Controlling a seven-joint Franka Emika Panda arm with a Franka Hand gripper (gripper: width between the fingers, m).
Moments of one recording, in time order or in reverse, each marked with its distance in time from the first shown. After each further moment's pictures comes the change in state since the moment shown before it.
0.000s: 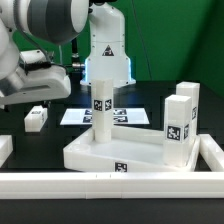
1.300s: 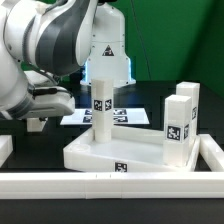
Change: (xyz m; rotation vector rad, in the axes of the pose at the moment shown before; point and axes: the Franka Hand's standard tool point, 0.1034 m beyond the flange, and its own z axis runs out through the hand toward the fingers) arm 0.000 0.002 0.055 0.017 -0.104 0.060
